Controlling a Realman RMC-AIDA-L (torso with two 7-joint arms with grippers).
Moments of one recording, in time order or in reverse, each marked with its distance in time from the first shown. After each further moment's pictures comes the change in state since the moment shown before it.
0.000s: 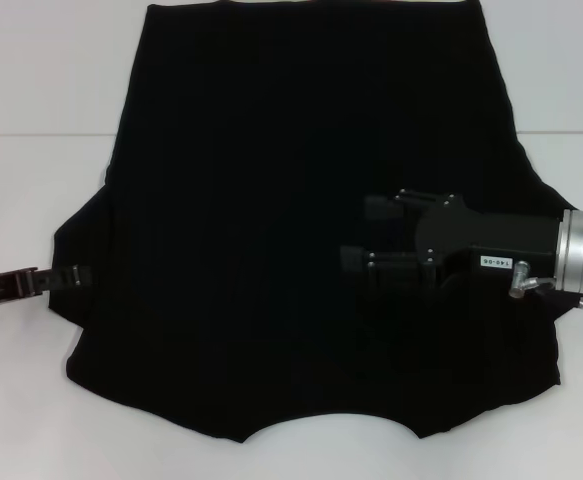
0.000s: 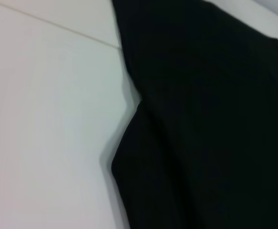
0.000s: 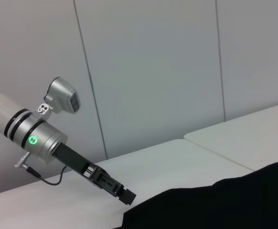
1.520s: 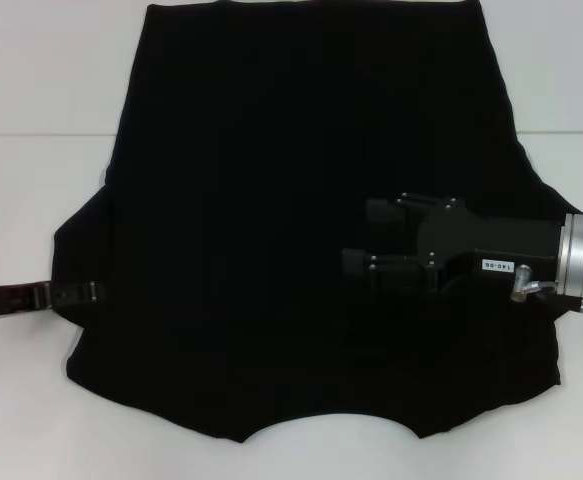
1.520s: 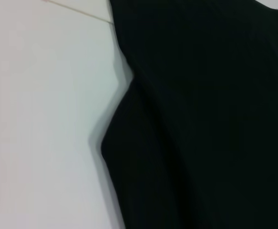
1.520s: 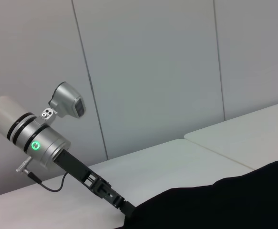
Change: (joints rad) left arm -0.018 -0.003 0.050 -0.011 0.051 -0.003 -0.024; right arm -0.007 0.000 0.002 0.005 0.003 -0.004 0.000
